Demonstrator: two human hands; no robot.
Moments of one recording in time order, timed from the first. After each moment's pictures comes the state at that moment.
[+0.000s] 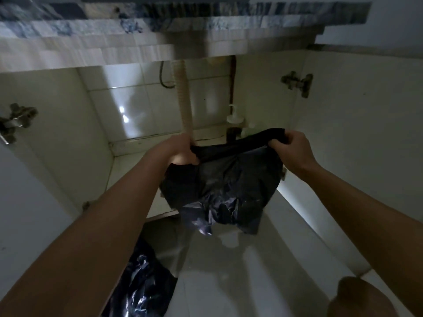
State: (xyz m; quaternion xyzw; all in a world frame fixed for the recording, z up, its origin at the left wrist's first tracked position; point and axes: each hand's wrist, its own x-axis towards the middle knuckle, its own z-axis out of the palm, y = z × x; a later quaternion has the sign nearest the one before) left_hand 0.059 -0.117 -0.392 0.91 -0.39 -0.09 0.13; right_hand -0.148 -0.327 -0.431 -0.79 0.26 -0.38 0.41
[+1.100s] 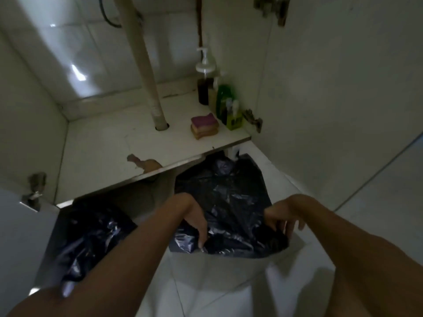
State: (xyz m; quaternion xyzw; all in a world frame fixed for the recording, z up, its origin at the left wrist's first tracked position) left_hand -0.074 -0.136 -0.589 0.68 -0.38 -0.56 -0.28; right_hand -0.257 -0.294 -0.588 -0.72 0.39 0.44 0.38
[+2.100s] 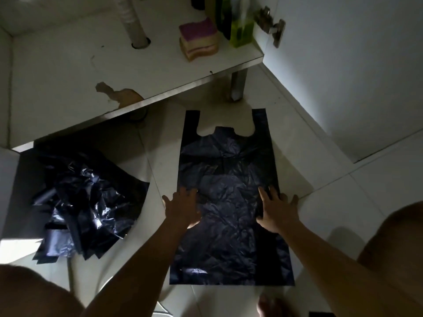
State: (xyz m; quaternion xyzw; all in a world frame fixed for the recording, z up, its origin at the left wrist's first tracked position) left_hand -0.106 -0.052 -0.826 0.88 -0.37 -0.28 -0.13; right_hand -0.310 -0.230 -0.824 -0.85 0.39 0.33 0.11
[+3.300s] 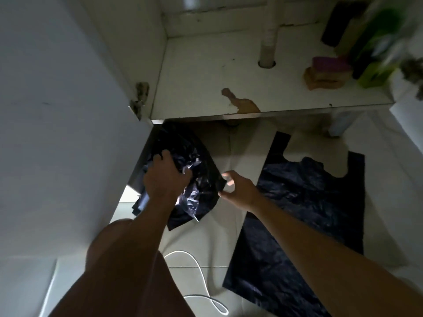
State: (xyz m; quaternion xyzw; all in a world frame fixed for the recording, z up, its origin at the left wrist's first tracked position) left_hand 0.020 0.114 -0.695 1.00 -0.02 0.03 0.09; right_hand -0.072 -0.076 -0.752 -0.88 0.14 0.14 0.44
